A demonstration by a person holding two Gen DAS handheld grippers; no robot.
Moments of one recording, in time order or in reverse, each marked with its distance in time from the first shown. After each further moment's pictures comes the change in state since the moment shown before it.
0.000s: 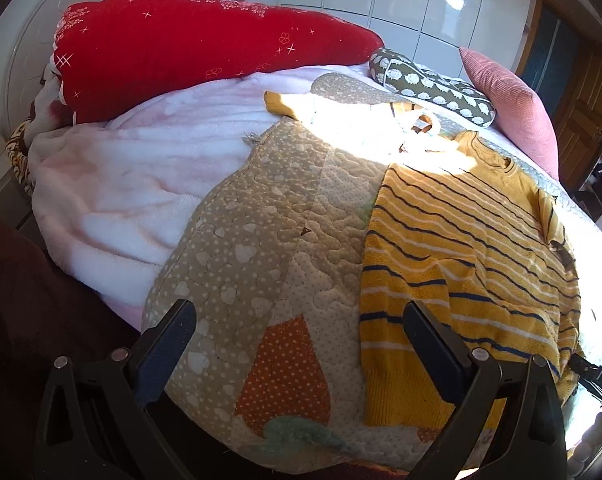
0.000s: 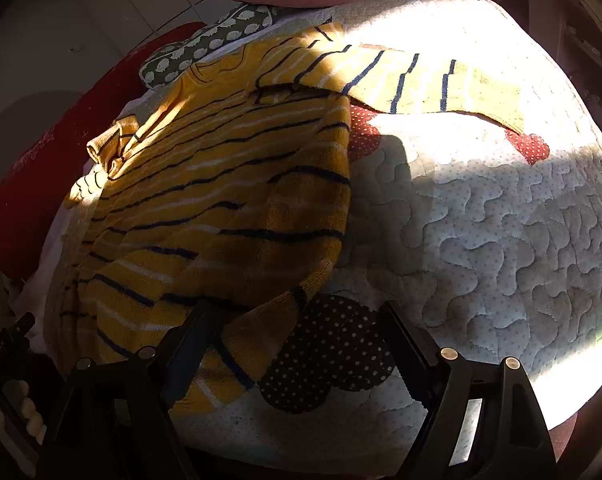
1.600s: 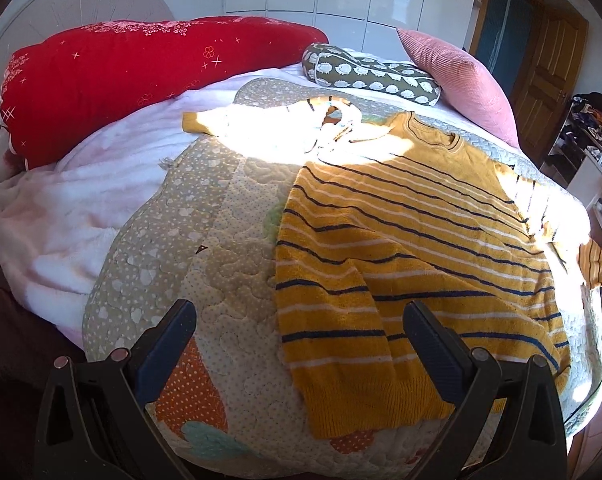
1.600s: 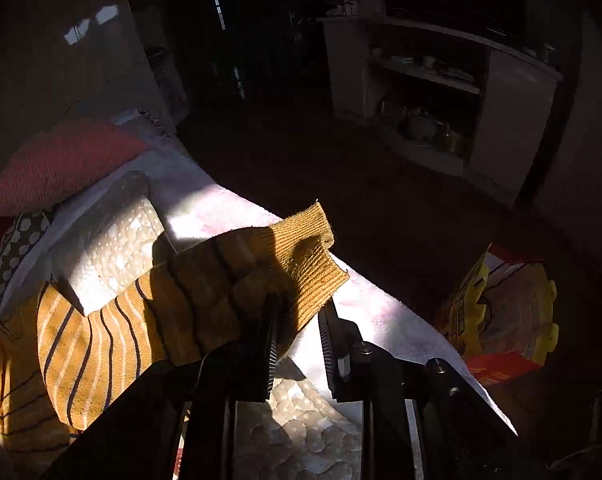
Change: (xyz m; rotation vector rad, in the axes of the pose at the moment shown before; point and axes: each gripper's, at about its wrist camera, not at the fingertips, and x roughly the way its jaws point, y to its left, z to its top) left arm 0.010 -0.070 0.004 0.124 0.006 -0.078; right arm -0.081 -0.270 0.175 0.452 -0.297 -0.489
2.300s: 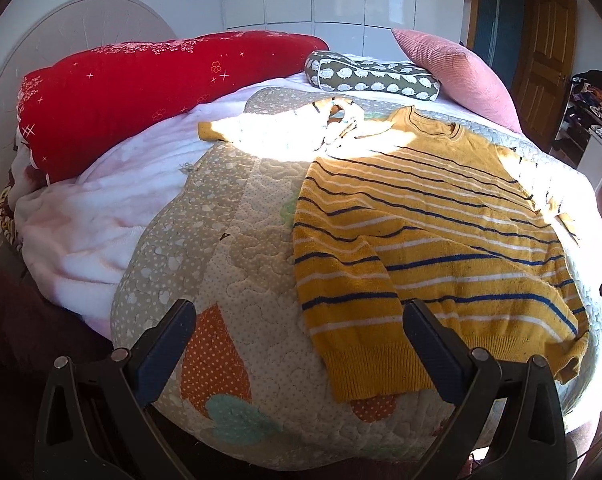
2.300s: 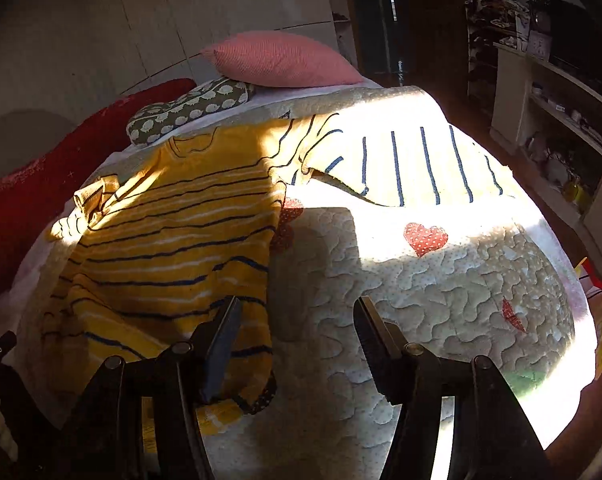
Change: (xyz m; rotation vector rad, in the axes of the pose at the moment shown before) left arm -0.021 -0.004 -0.028 0.077 -0.043 0.077; right arm -0.130 0.107 -0.216 -0.473 0.064 0.455
